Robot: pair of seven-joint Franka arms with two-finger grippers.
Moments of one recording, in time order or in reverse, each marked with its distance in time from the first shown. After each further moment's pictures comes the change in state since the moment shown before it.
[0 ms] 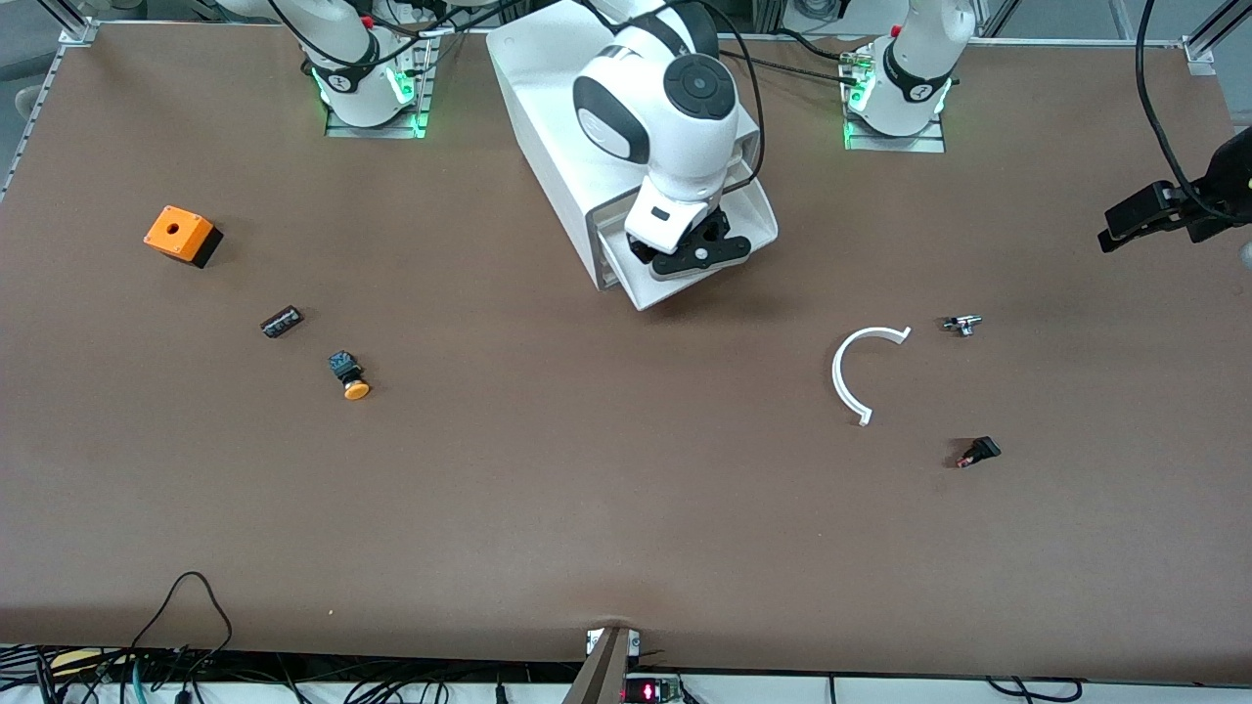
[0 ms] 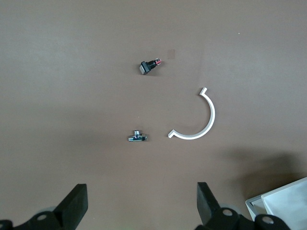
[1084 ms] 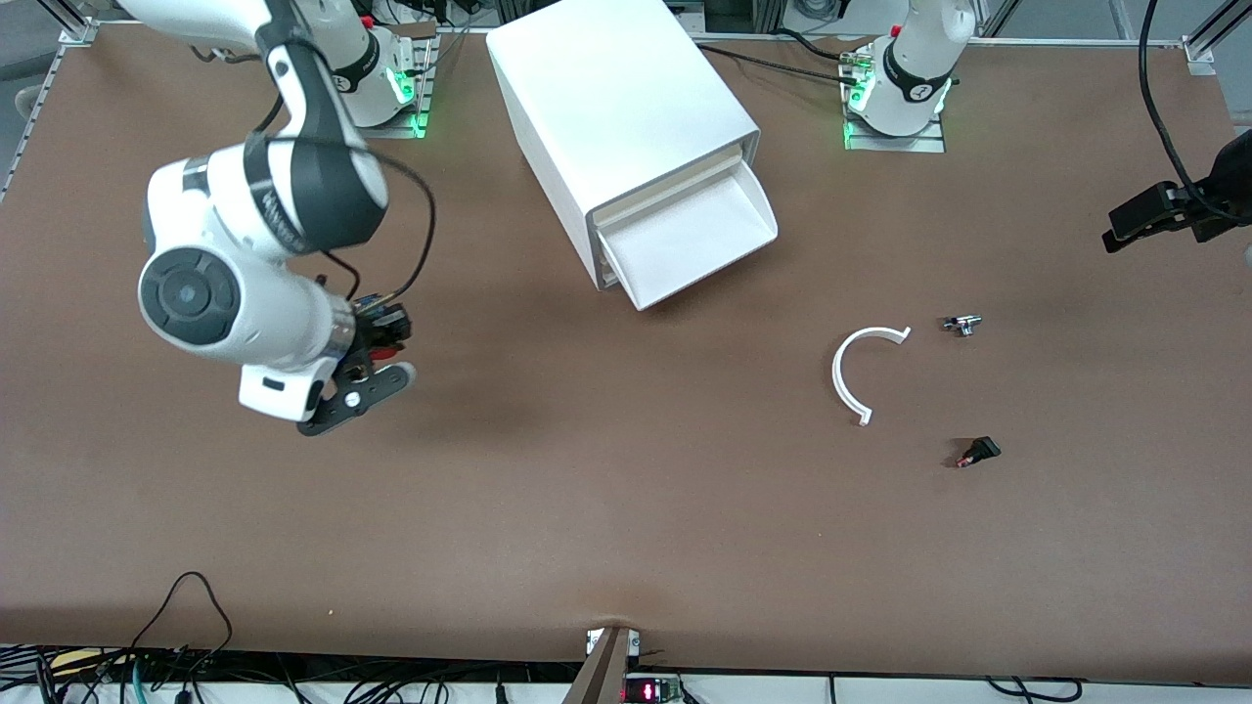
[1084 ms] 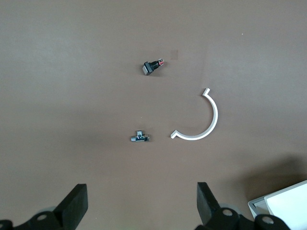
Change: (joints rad) left arm 0.000 0.000 0.004 -0.001 0.009 0.002 0.000; right arm -0.509 -0.177 -0.132 -0.200 0.112 -0.227 -0.905
